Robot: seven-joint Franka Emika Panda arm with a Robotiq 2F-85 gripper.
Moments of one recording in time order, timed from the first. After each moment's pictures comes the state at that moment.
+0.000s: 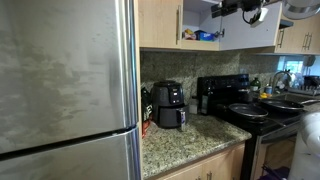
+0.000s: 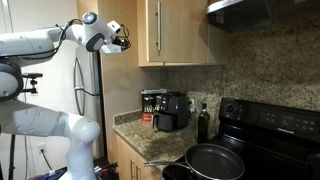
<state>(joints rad) 0.42 -1.04 0.05 -2.32 0.61 2.54 -0.63</state>
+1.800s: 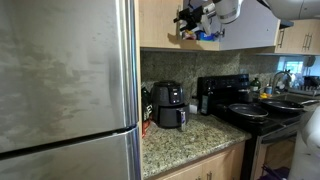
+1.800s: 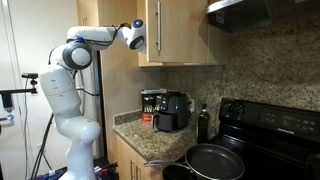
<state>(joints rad) 0.43 -0.26 -0.10 -1.69 0.64 2.54 -0.35</state>
